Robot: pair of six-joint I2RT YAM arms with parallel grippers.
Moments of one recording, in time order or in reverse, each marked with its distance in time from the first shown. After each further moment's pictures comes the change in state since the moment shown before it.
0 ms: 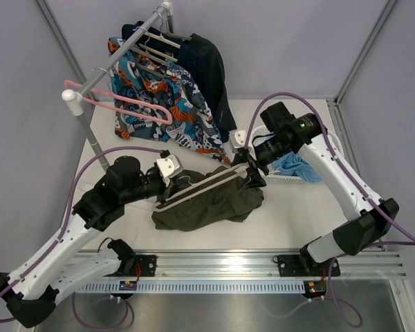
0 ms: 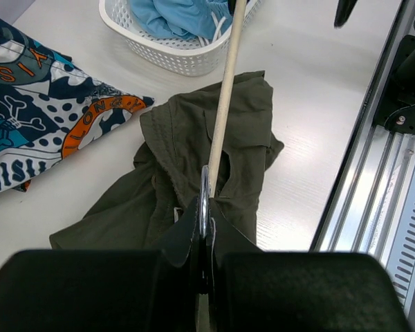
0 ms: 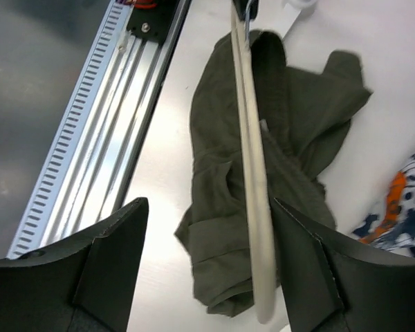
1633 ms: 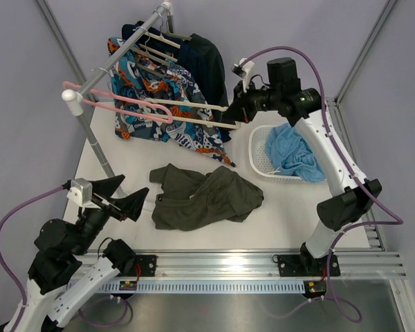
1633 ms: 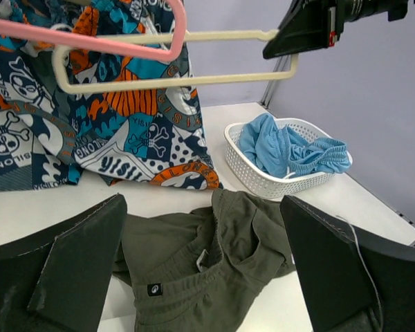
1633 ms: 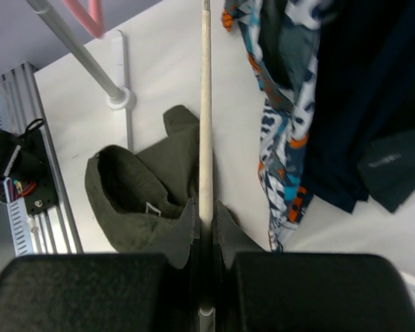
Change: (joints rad) left arm 0.000 -0.669 -0.154 0.018 -0.522 -0.397; right arm -0.108 0.211 0.309 0.544 0.275 0.961
